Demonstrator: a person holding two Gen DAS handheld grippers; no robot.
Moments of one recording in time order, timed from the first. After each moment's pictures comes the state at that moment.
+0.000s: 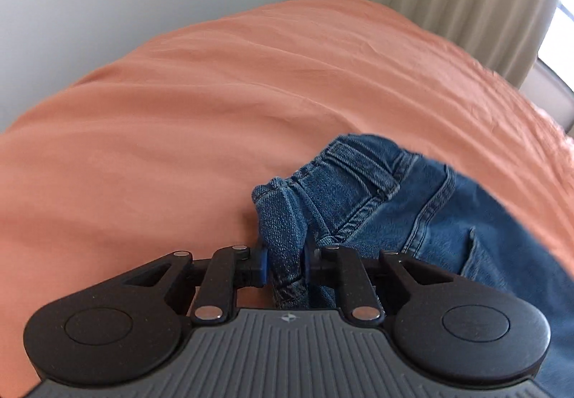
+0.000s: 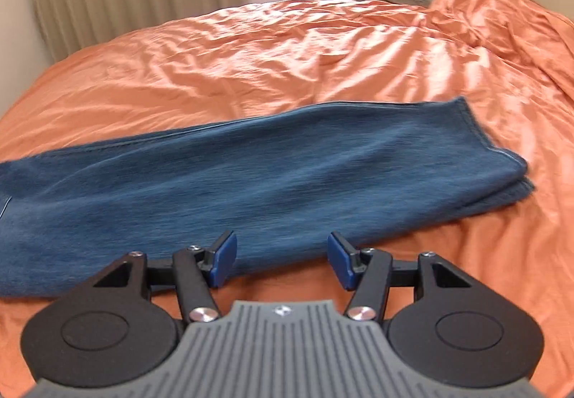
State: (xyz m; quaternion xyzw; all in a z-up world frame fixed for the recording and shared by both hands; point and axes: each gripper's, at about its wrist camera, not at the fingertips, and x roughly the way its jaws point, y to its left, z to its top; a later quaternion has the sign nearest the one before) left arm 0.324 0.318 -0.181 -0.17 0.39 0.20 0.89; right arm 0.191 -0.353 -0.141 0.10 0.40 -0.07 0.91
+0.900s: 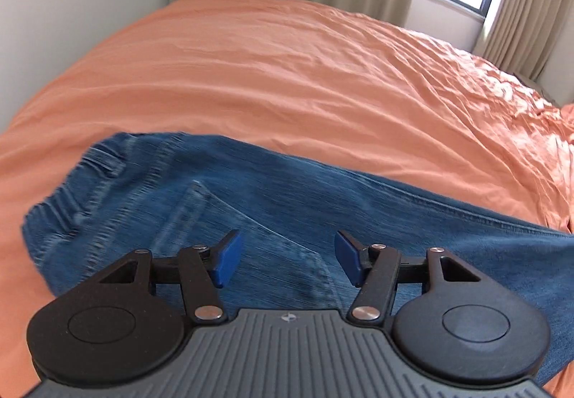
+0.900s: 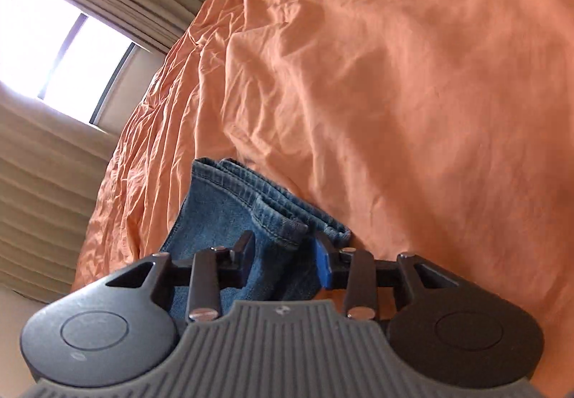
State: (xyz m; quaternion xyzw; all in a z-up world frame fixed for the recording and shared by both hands) left arm 0.338 0.136 -0.124 -0.07 0.41 0.04 0.91; right arm 0.210 -0.664 -0.225 0.52 0.31 -0.17 0.78
